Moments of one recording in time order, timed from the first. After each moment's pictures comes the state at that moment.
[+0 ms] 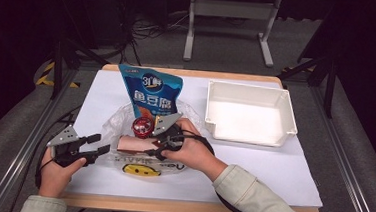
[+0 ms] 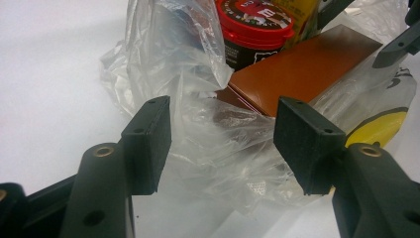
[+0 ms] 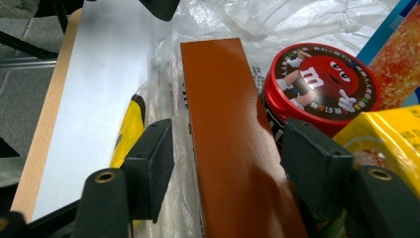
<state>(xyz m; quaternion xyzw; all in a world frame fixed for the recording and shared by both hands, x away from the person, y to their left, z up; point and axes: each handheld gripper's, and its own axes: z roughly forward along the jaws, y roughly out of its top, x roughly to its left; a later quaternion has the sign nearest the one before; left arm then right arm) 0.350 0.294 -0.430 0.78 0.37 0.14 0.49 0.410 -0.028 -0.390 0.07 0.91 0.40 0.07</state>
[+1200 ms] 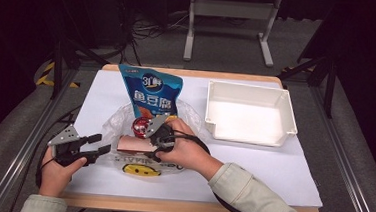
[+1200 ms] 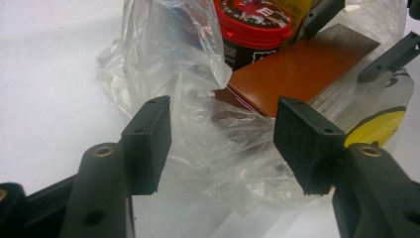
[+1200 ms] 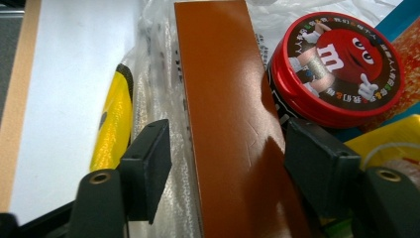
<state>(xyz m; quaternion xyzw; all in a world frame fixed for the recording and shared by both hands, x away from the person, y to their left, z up) 0.352 0.293 -0.430 0.78 0.36 0.14 0.49 0.409 -0.010 -0.390 0.06 0.94 0.32 0.09</state>
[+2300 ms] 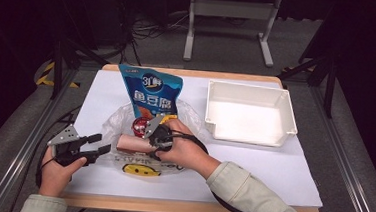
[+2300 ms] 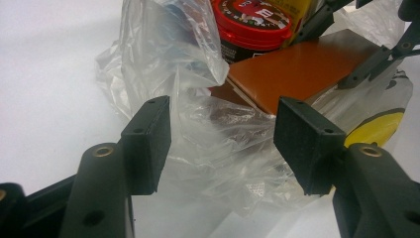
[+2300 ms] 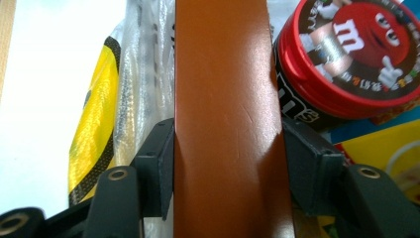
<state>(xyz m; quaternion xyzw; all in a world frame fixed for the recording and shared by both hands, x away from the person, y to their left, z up) 0.352 0.294 -0.430 0.78 0.37 0.14 0.49 0.415 -0.006 -0.395 0.05 0.95 0.29 0.09</state>
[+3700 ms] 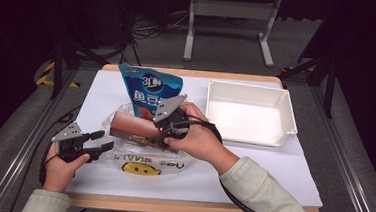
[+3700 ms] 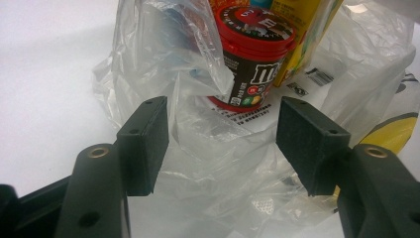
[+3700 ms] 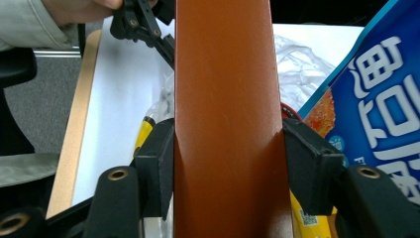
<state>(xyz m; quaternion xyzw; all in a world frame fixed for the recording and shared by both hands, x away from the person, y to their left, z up) 0.363 0.288 -0.430 0.78 0.36 0.14 0.50 0.401 -0.038 -0.309 0.04 0.91 0.39 0.10</state>
